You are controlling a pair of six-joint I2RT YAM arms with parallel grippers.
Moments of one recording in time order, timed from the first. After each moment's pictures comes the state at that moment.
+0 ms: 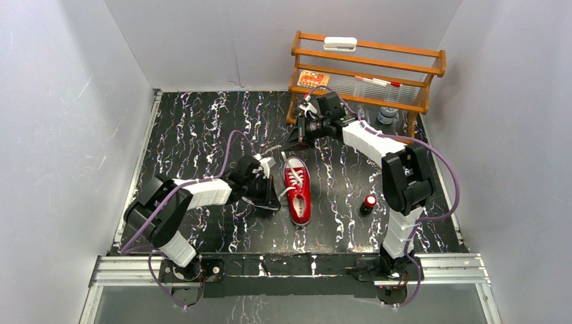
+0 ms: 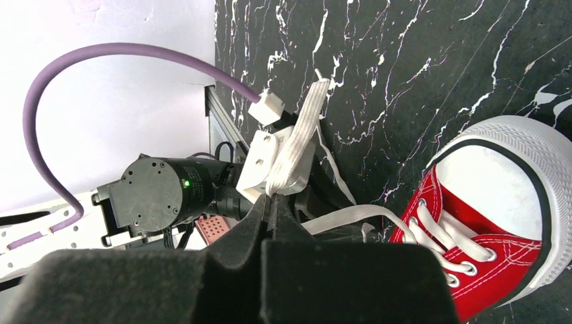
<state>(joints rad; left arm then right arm) -0.63 1.61 0.68 0.05 0.45 -0.54 0.47 1.88 1.43 -0.31 -0.86 0.72</state>
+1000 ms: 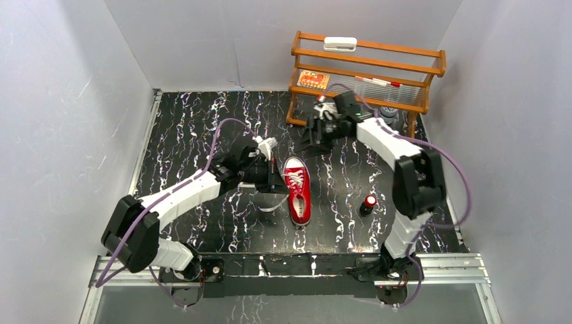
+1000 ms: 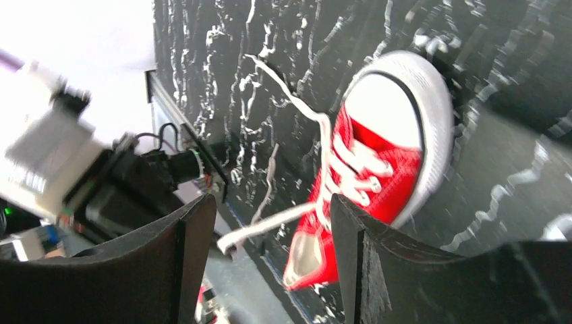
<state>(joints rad) -0.66 1.35 0.85 -0.21 0.56 -0.69 0.43 1.88 1.46 -0.55 -0.83 0.47</state>
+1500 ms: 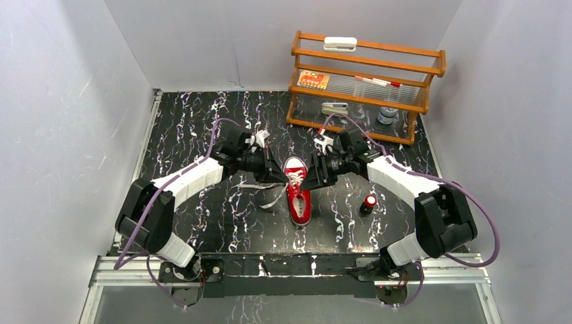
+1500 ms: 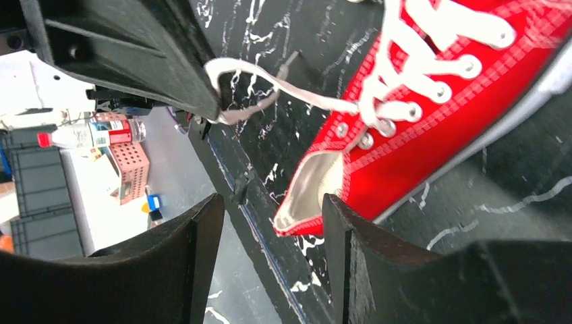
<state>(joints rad) -0.53 1.53 0.95 -0.21 0.71 -0.89 0.45 1.45 0.91 -0.38 -0.87 0.35</state>
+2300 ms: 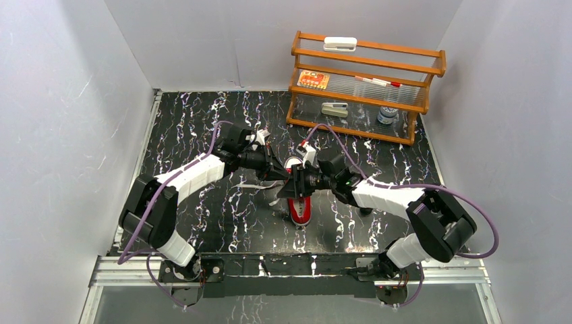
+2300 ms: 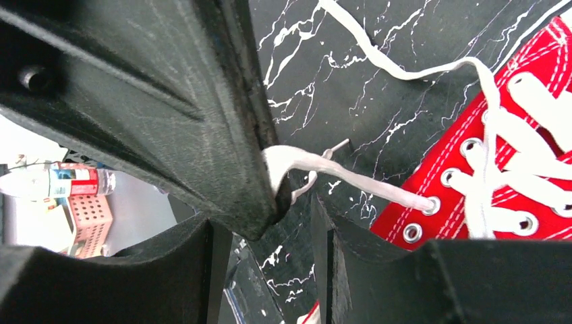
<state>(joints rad) -0.51 1.57 0.98 -0.18 0.80 -1.05 0.74 1.44 0.68 0.25 -0.57 0.62</state>
